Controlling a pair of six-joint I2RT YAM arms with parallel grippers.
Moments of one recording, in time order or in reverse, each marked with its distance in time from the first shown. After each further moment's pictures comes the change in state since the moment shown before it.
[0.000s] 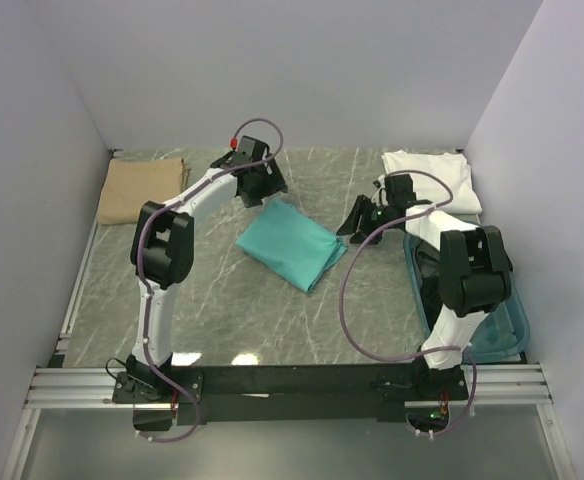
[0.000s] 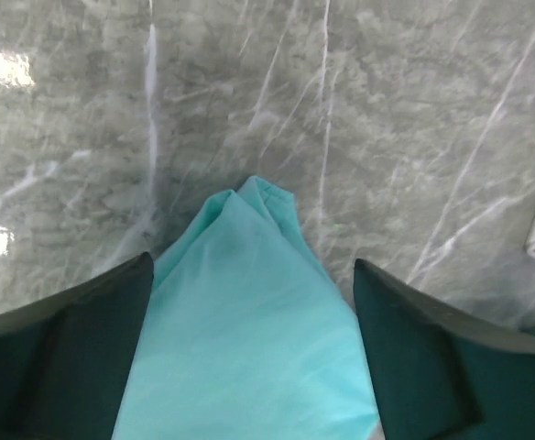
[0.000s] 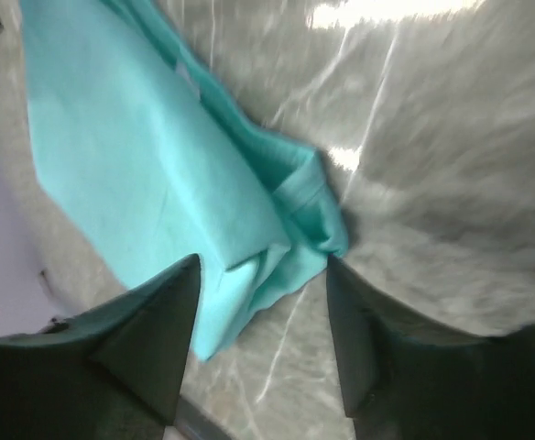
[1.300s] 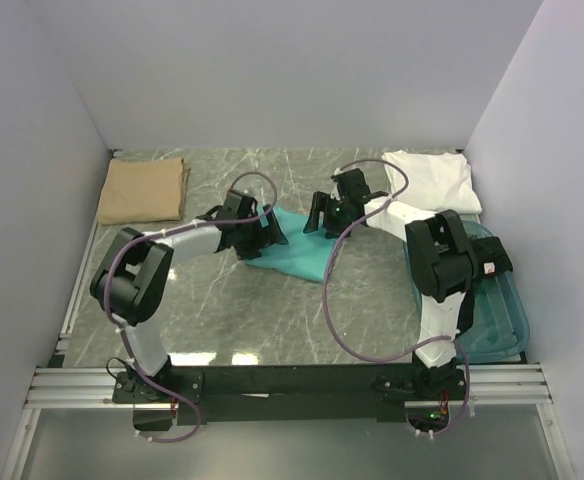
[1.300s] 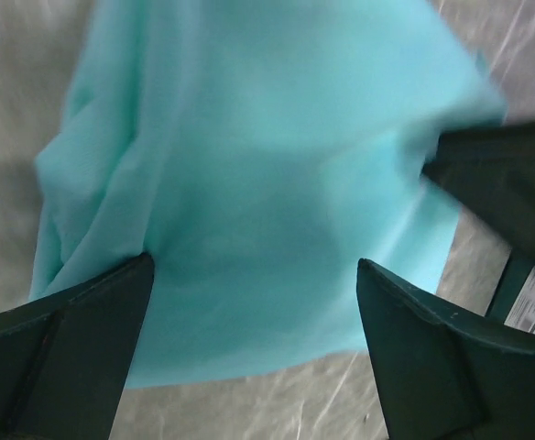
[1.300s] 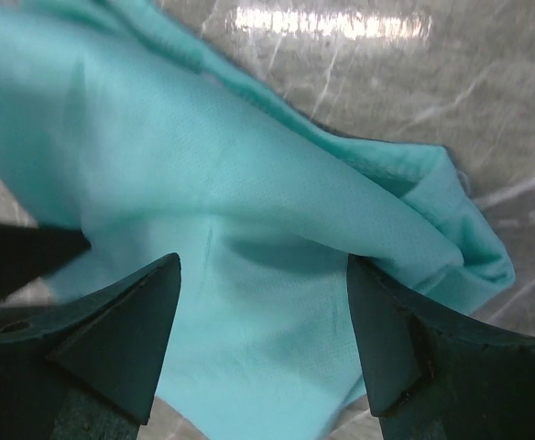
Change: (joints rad) left arm -0.047 -0.342 -0.718 0.362 0.186 -0.016; right arm 0.227 0.185 0.201 0.031 0.242 -0.018
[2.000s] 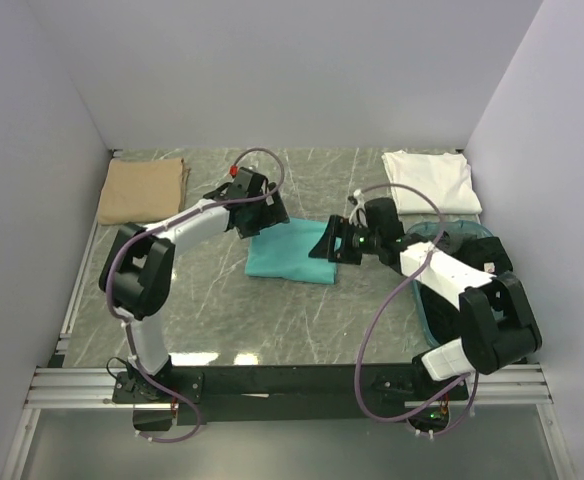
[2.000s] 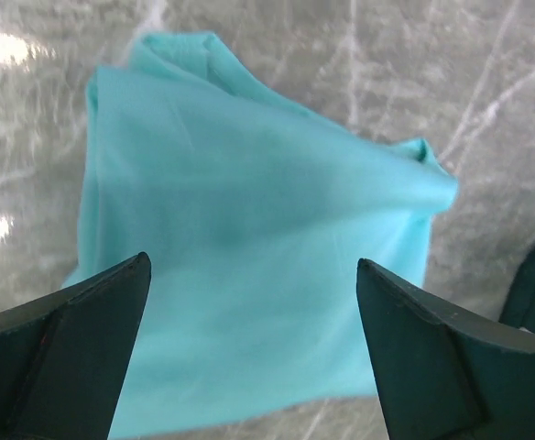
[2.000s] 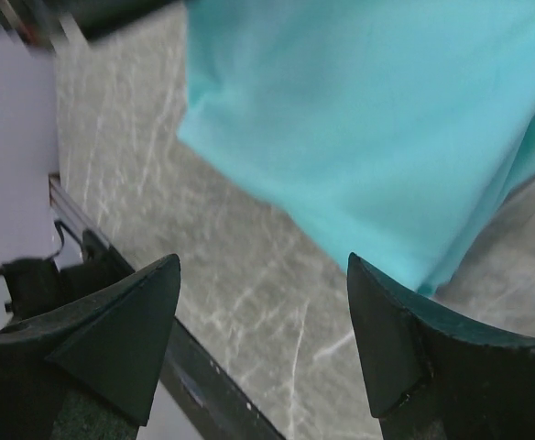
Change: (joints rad) left arm -0.044 0.005 0.226 -0.211 -0.191 0.003; right arm 0.011 -0.539 -0.459 0.169 -0.211 0.072
